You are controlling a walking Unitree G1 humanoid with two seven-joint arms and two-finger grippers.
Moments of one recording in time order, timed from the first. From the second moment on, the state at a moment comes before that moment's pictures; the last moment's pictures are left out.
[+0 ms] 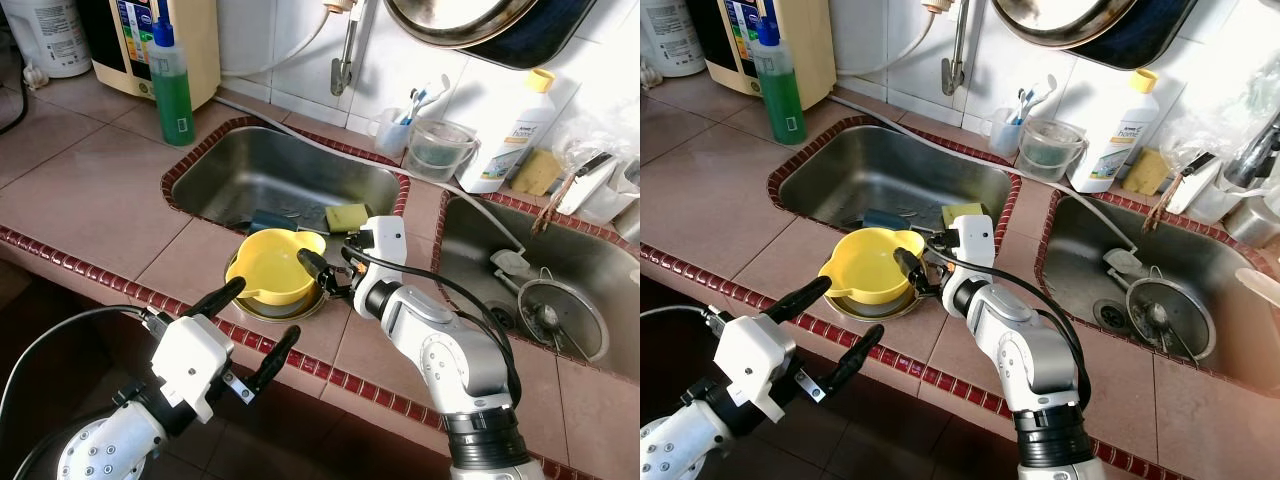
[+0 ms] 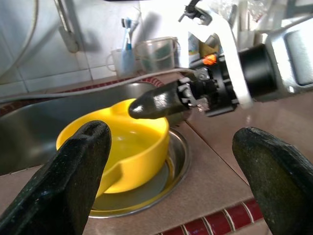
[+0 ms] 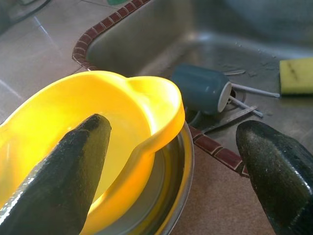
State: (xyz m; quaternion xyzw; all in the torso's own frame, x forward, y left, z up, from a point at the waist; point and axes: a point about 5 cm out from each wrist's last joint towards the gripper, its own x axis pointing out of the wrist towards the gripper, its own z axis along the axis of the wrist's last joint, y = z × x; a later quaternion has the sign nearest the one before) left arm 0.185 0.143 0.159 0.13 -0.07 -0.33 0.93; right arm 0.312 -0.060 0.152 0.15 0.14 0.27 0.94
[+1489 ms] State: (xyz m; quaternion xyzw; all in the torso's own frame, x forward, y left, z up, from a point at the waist) left arm 0.186 0.139 0.166 0.13 -0.08 -0.33 0.93; right arm 0.322 -0.060 0.146 0.23 0.21 0.27 0.91
